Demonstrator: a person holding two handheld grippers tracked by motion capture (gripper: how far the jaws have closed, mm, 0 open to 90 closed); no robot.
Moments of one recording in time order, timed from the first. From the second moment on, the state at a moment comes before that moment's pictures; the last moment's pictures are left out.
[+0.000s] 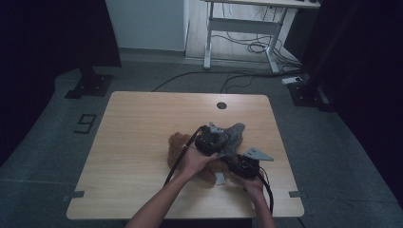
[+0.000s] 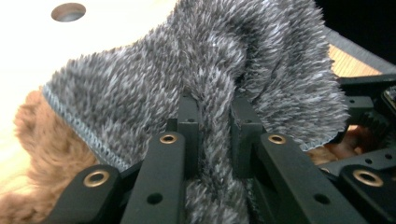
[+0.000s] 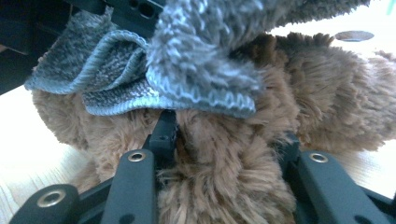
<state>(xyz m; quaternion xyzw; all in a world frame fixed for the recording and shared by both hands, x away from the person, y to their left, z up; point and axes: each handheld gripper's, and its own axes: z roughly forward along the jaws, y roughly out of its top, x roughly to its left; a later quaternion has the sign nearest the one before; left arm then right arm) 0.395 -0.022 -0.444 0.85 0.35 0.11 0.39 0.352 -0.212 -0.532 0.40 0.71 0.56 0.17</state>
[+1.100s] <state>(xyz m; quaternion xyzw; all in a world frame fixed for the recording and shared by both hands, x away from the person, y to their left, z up) 0.371 0.147 -0.479 0.79 0.46 0.11 0.39 0.353 -0.210 -0.532 0.39 0.70 0.57 0.16</state>
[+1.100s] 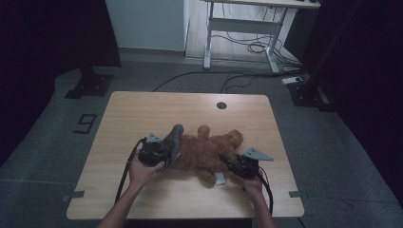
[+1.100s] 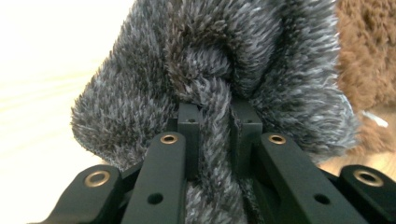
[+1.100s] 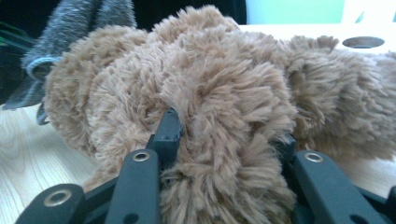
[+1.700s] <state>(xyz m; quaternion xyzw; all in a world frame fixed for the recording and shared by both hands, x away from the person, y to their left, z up) 0.427 0.127 -0.433 0.79 0.43 0.12 0.43 0.382 -0.208 -0.537 0.37 0.69 0.58 0.21</state>
